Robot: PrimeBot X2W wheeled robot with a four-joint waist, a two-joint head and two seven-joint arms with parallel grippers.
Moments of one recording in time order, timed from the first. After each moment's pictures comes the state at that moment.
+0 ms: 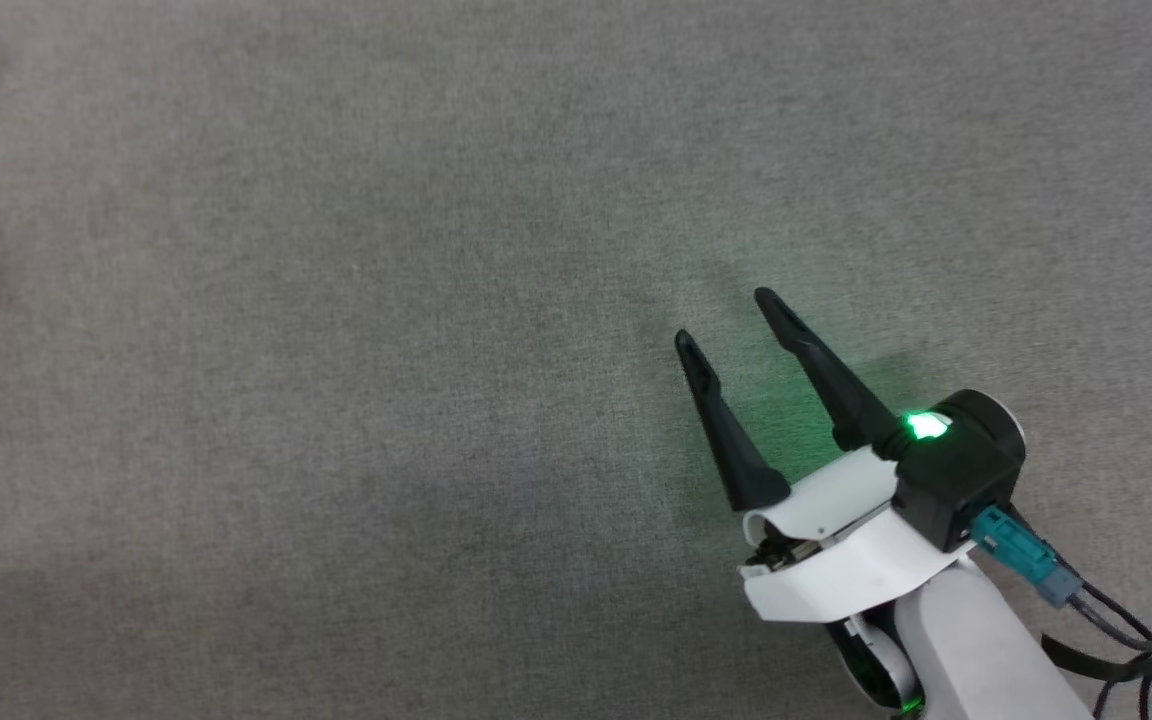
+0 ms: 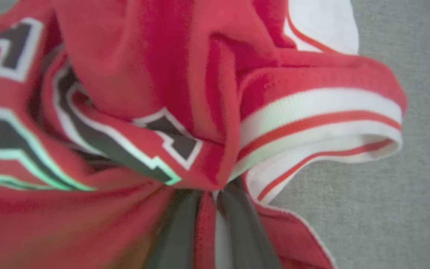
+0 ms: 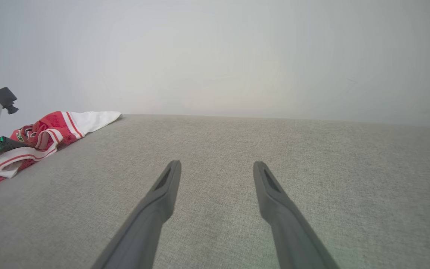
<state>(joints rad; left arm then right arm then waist) -0.83 1.09 -0.85 0.66 -1.44 -0.13 0.24 -0.36 -0.05 0.40 0.08 0.21 0.13 -0.26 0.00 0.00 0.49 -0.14</state>
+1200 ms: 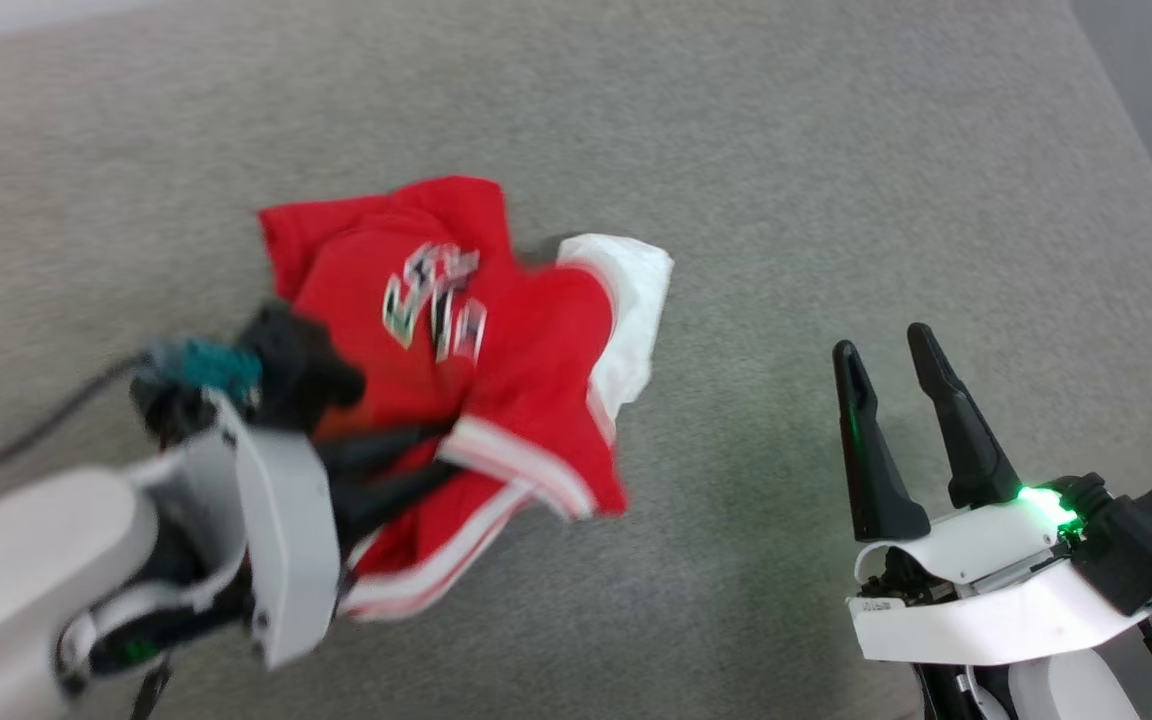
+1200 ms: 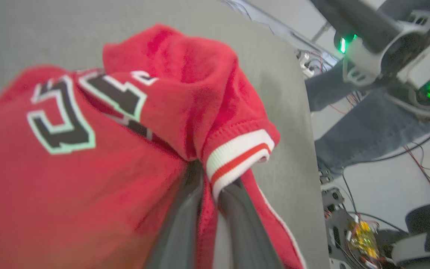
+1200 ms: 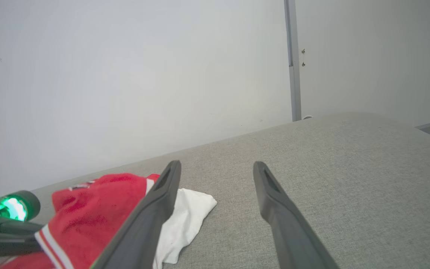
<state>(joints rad) -1.05 1.03 -1.28 -0.22 -1.20 -0.13 0.14 -0.17 -0.05 0.24 -0.11 0.43 0.13 -0.26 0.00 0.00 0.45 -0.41</state>
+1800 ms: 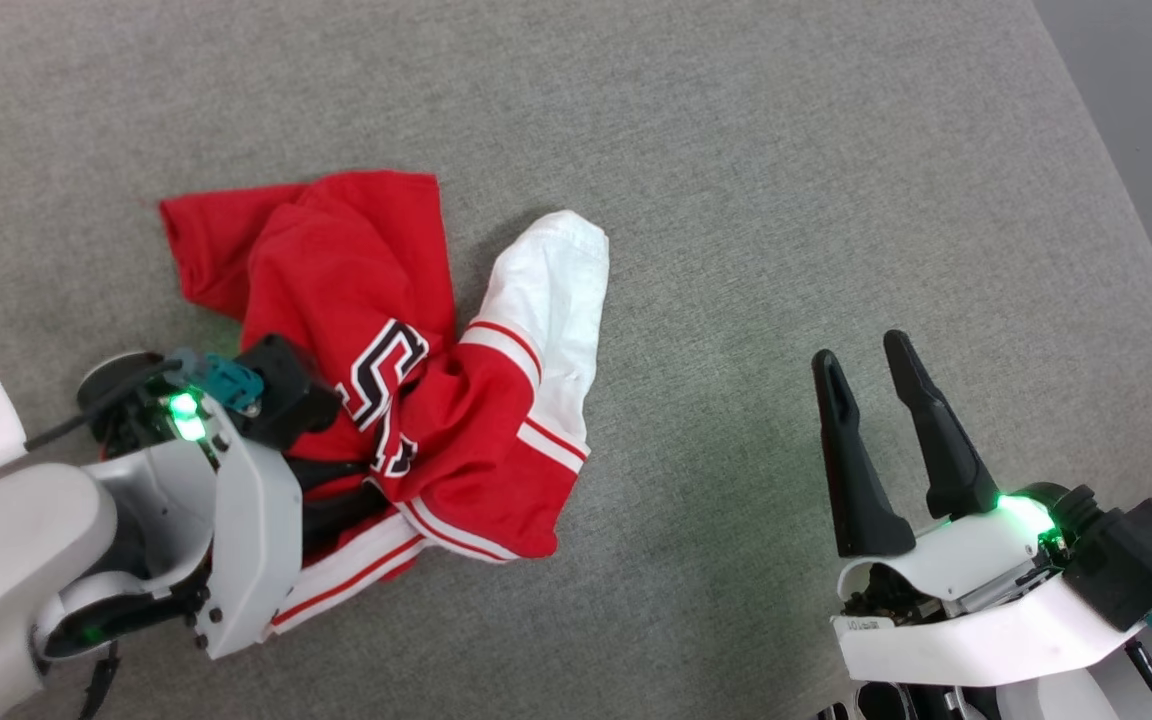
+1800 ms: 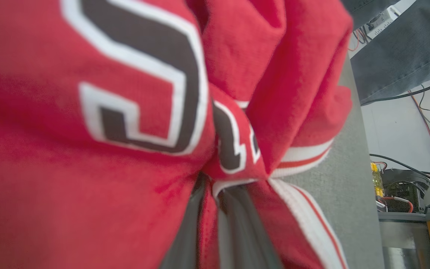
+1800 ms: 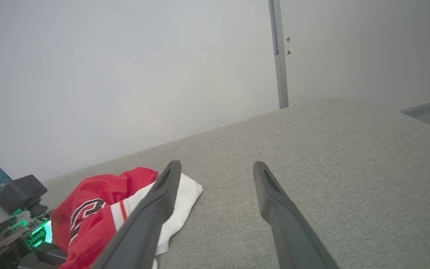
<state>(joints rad) -0.97 1.05 -1.25 -0.09 -1.08 -0.16 0.36 -0.15 -0.05 0.28 -0.15 0.48 0.13 -0.26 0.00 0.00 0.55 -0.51</state>
